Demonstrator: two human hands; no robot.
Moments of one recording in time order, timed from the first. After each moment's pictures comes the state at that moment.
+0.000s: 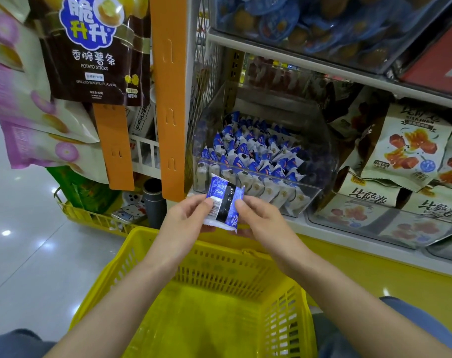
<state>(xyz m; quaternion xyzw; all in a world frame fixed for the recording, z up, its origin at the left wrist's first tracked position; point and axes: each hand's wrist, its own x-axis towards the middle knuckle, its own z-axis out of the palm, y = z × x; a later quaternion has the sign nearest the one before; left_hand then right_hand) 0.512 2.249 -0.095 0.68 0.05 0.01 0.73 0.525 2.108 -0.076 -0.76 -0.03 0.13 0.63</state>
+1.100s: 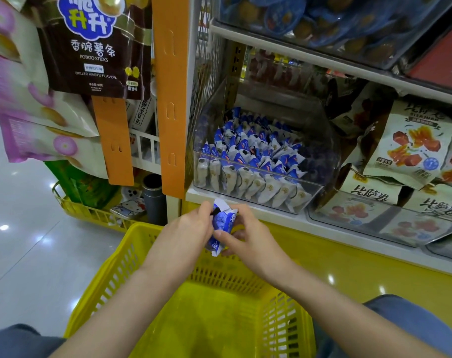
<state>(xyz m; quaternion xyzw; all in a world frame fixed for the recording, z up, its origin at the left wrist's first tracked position) 0.506 2.254 -0.113 0.96 -0.09 0.10 0.23 0.513 2.115 -0.104 -0.83 -0.11 0.11 0.54</state>
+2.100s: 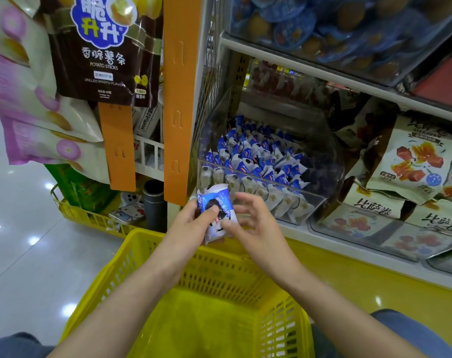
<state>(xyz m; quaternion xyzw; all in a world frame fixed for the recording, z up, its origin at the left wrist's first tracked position) 0.515 2.253 -0.098 0.63 0.07 -0.07 0.77 0.526 2.115 -0.090 -0.81 -0.12 0.04 0.57</state>
